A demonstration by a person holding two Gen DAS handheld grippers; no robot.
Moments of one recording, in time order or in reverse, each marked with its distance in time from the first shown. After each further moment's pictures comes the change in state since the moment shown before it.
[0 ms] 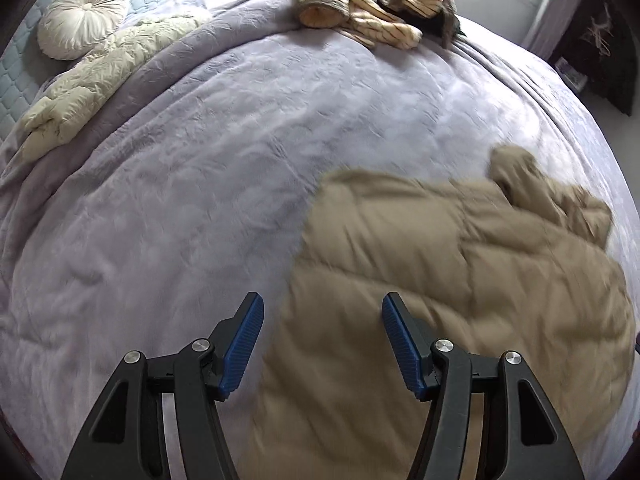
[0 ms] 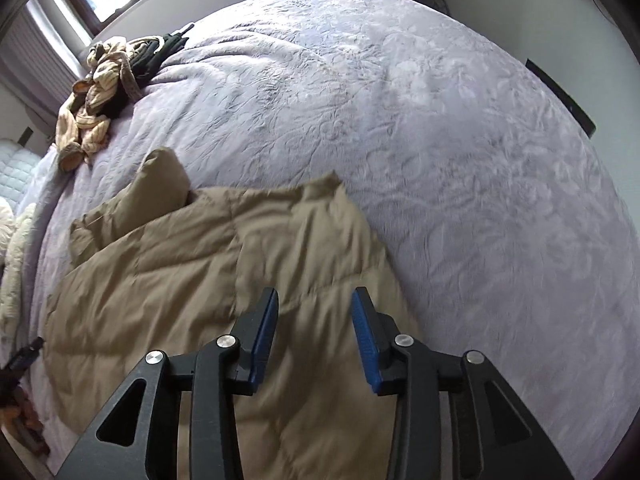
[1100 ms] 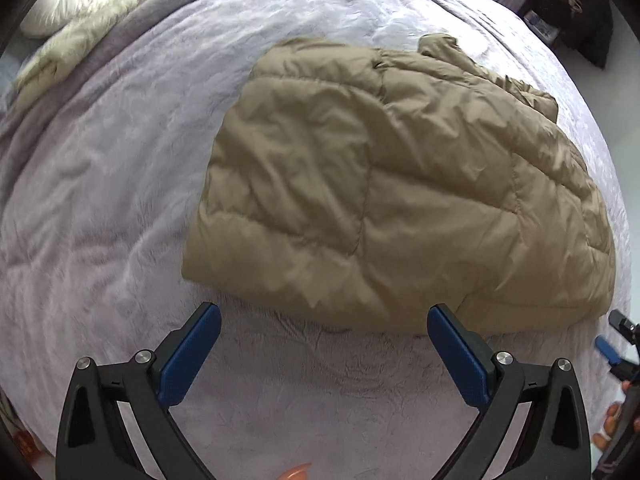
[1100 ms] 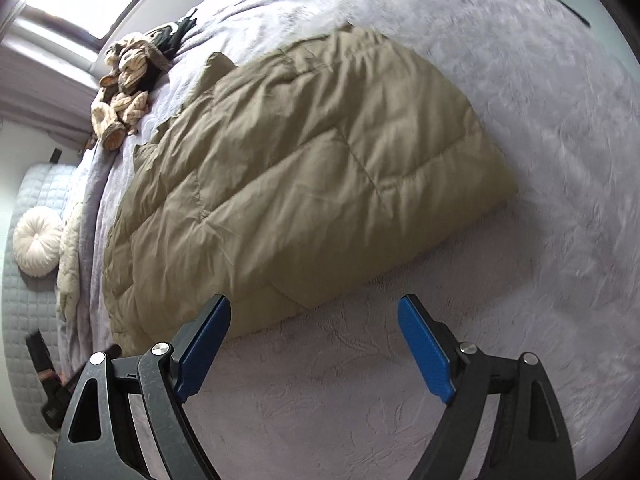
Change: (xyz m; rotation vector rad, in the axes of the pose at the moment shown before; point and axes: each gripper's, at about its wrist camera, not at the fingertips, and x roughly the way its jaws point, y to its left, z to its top) left arm -0.037 -0.016 -0.115 0.031 0.163 -0.091; right arm -0.038 0.008 -0.146 0.190 0.145 0.194
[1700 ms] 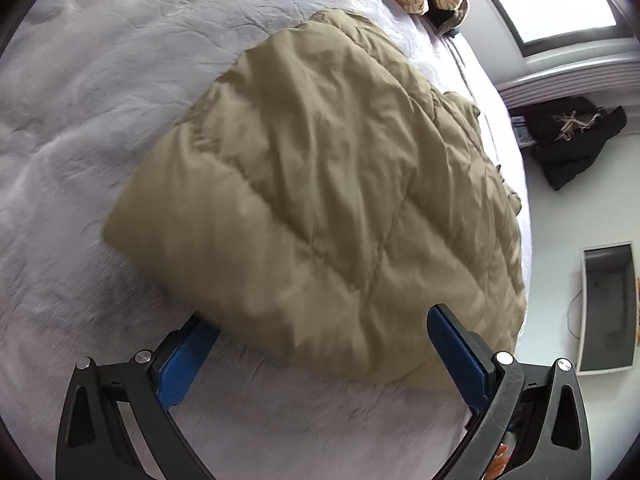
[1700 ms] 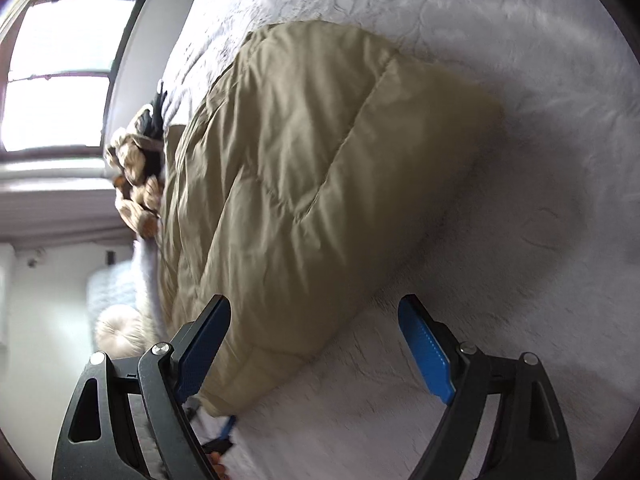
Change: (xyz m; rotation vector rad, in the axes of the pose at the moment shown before) left arm 0.057 0.055 -0.004 -0.367 -0.013 -0.456; right arm 0.044 -0.073 0.010 0.398 -0.021 0.325
